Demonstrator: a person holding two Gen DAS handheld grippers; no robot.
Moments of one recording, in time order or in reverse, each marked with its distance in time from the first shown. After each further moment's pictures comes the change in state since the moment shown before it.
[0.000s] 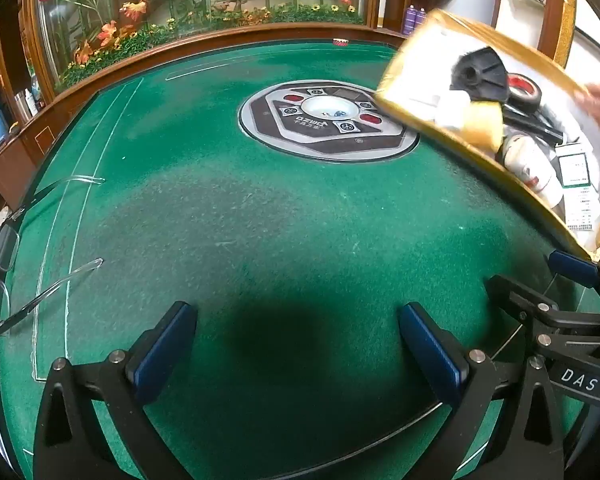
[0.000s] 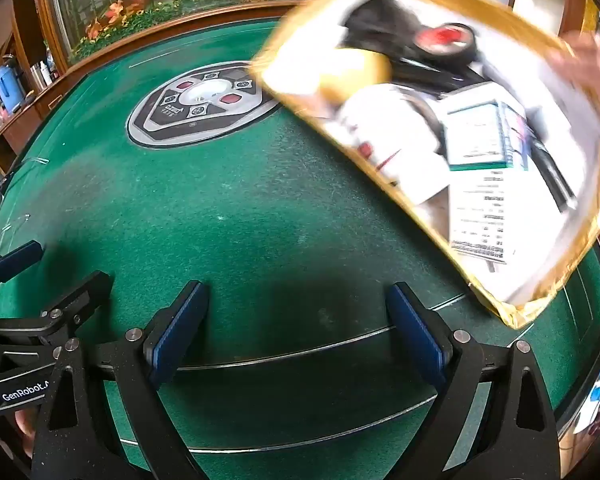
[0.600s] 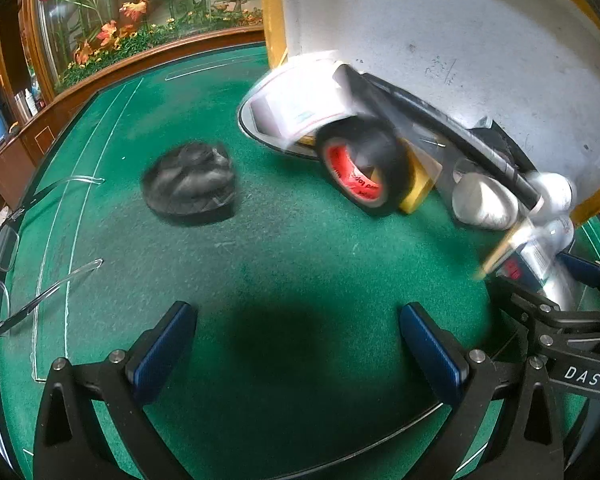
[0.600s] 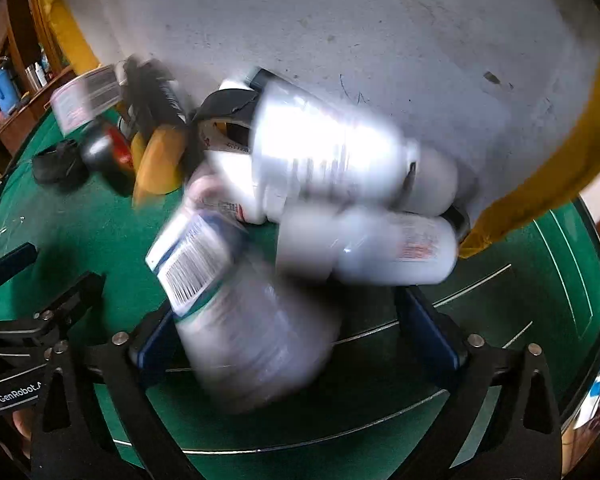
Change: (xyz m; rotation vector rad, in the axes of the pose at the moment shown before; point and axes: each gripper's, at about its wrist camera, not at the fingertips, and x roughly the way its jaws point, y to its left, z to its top) left arm 0.004 -0.003 0.003 0.000 0.005 0.002; right arm 0.003 -0.007 0.001 0.009 0.018 -0.004
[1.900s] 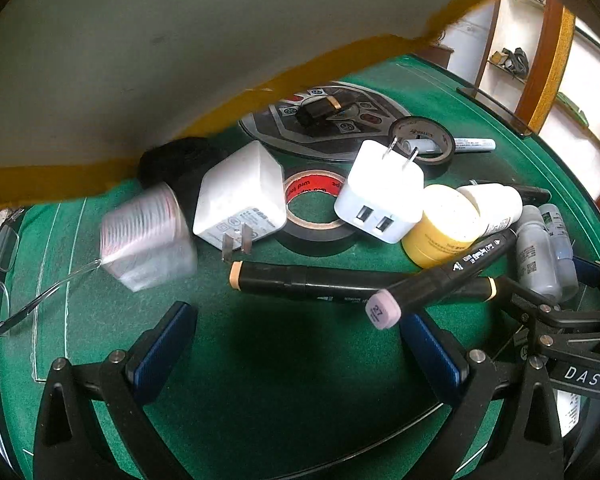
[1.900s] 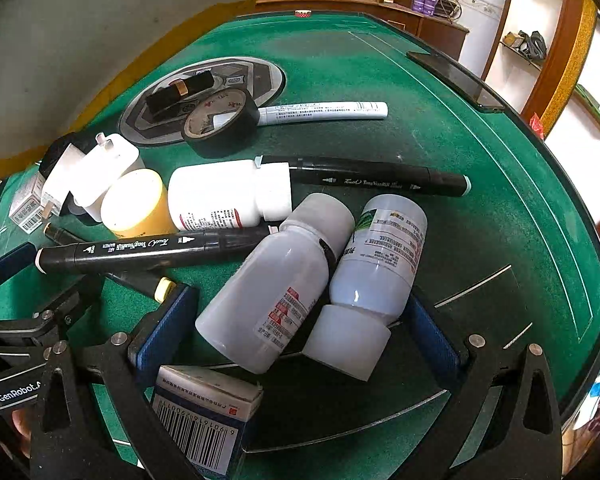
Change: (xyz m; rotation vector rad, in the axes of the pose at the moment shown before) left arm -0.001 0.005 -0.002 0.000 -0.002 0.000; right arm 0.001 -0.004 -0.003 0.000 -0.001 0.003
